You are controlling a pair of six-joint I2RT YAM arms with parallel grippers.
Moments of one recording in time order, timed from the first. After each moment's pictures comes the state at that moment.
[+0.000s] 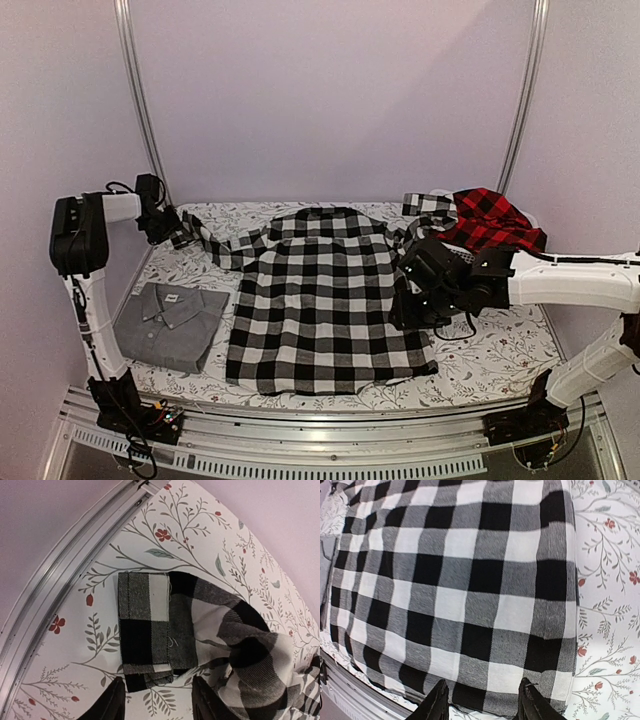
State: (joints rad) left arm 0.13 2.13 1.57 -0.34 0.01 -0.53; right arm 0.98 1.41 0.96 -0.62 0.18 0.82
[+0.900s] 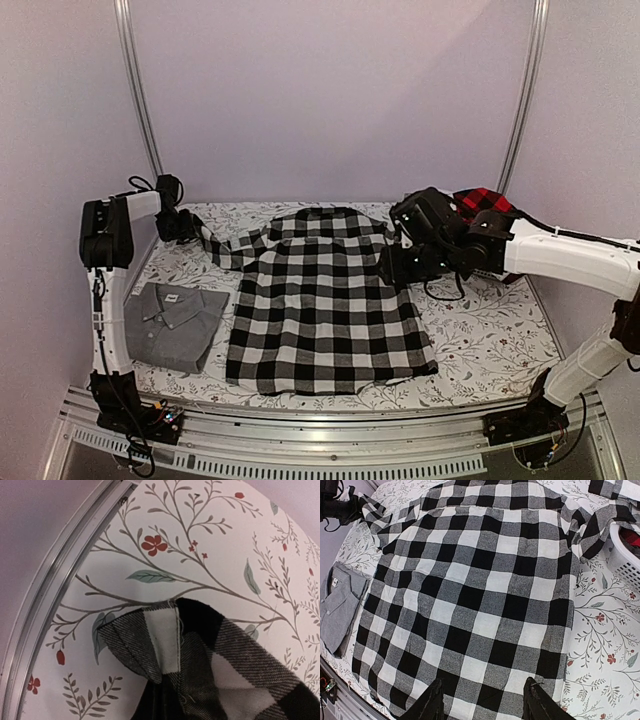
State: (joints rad) left arm 0.08 2.45 1.96 -0.54 -0.15 -0.39; right arm 0.90 1.48 1.22 -0.61 0.25 0.60
